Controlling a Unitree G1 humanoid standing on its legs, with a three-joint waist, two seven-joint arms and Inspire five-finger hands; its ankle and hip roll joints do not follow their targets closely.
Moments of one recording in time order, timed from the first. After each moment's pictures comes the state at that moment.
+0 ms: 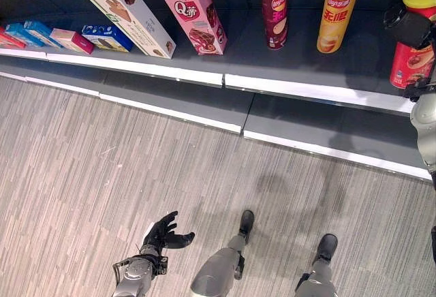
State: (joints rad) left arm 0.00 0.29 -0.20 0.75 -0.31 -0.12 0.01; right arm -0.84 -0.97 0.15 0.43 -0.43 0.08 -0.55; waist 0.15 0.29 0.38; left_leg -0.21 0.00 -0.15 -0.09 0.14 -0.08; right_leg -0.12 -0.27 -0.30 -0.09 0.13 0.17
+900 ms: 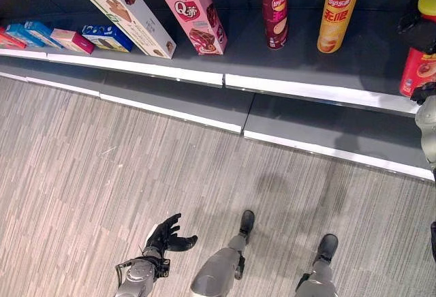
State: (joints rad) left arm 0.01 0.29 -0.24 0.74 -0.31 -0.13 0.01; right arm -0.89 -0.97 0.15 0.56 -0.38 0.09 -0.61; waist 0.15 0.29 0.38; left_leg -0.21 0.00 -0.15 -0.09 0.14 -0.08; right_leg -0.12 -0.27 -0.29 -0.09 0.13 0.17
